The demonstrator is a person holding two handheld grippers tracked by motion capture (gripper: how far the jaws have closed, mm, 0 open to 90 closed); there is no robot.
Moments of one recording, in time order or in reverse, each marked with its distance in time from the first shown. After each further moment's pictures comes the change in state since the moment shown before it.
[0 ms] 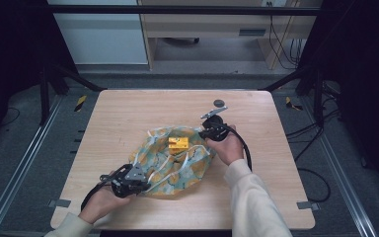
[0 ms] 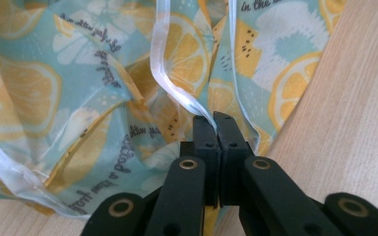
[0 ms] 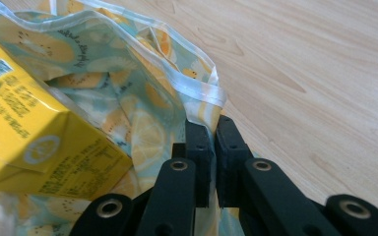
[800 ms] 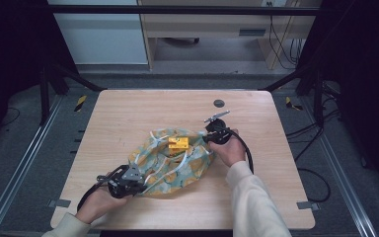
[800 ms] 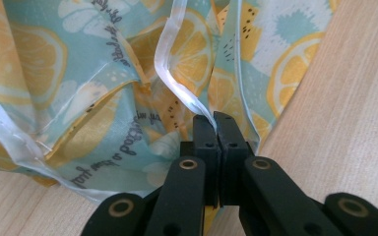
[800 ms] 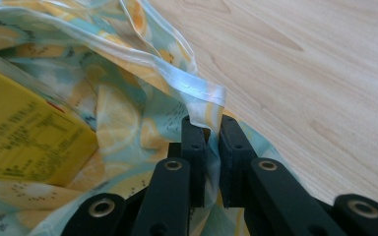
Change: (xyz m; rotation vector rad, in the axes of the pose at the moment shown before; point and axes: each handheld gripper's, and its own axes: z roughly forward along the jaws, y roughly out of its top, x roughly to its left) left arm 0.003 -0.010 -0.002 0.023 -0.013 -0.028; right arm -0.013 -0.018 0.015 0.052 -0.015 0.028
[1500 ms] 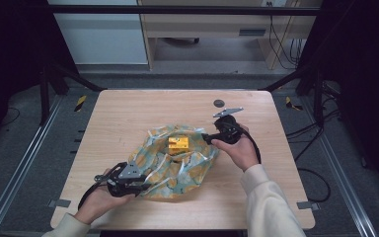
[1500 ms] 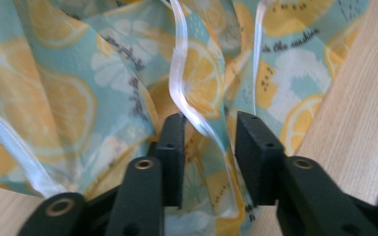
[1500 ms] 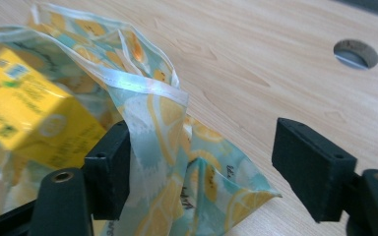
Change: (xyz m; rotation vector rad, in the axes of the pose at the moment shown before) left arm -0.003 0.008 -0.013 -0.131 0.052 -0.025; right arm 0.002 0.004 -0.055 -0.141 -0.012 0.013
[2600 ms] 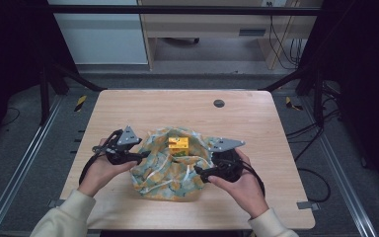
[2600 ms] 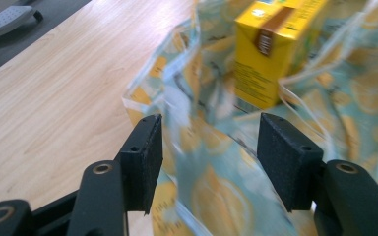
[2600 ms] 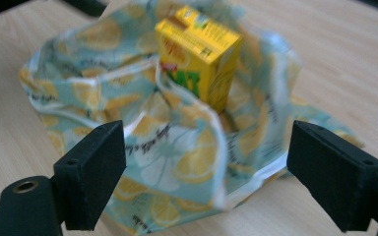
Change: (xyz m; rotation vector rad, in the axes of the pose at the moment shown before) left arm 0.062 0.060 -0.012 -0.083 0.195 -0.044; right arm 0.082 -0.051 -0.065 -0.054 0.085 -0.116
